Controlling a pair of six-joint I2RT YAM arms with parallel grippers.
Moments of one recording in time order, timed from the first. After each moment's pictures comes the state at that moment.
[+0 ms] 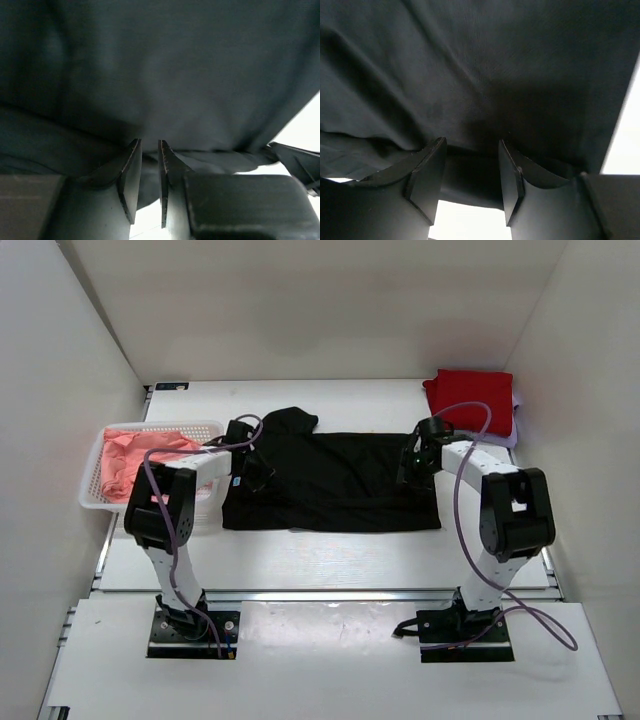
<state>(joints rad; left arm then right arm) -0.24 1.84 1.13 -0.37 0.33 -0.89 0.15 1.74 1.15 -0.58 -0.19 0.38</state>
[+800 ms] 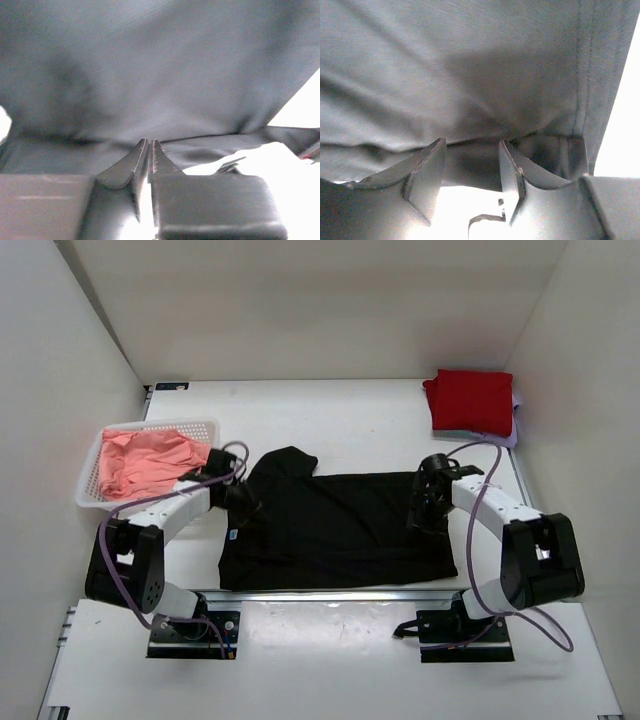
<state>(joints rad) -0.24 1.43 0.76 -0.54 0.39 -0.81 0.22 1.45 0.83 -0.82 -0.13 0.47</state>
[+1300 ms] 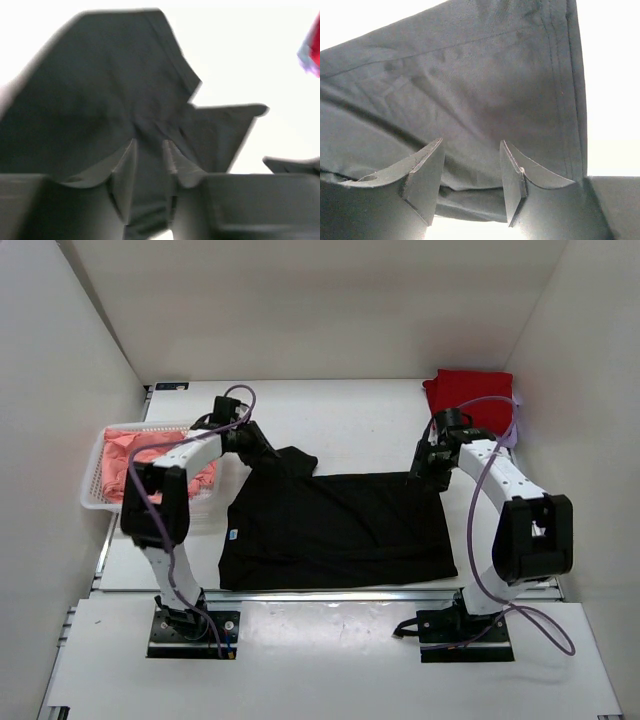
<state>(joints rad) -0.19 1.83 1.29 -0.40 0.39 -0.75 0.13 1.57 1.18 -0.78 -0.13 0.44</state>
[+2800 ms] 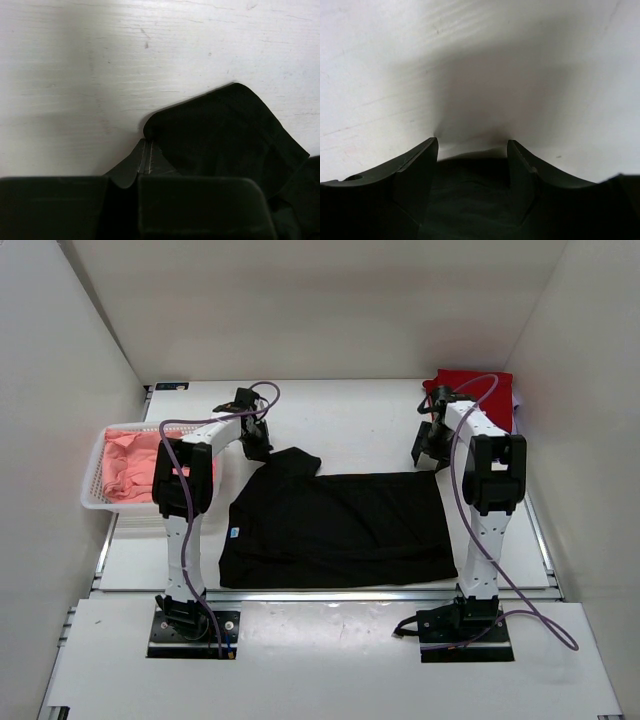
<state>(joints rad) -0.22 2.20 1.67 -0.62 0.16 -0.40 0.02 2.21 1.77 -0.91 0.03 0.39</state>
